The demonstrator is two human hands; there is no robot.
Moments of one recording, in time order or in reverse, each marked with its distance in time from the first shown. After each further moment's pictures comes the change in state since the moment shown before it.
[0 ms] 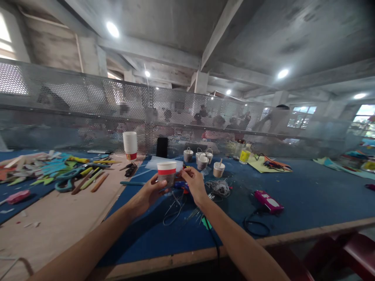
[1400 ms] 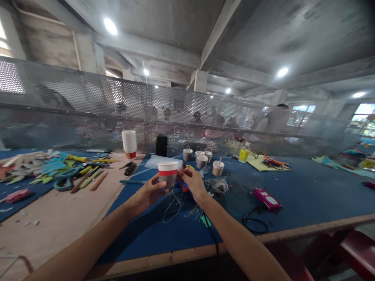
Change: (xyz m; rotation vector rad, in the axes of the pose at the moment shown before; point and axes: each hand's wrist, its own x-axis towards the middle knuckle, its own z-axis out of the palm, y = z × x) left_hand 0.000 -0.001 -0.006 0.022 -0.113 -0.035; right_hand 0.002 0.001 -0.002 0.032 -0.055 0.062
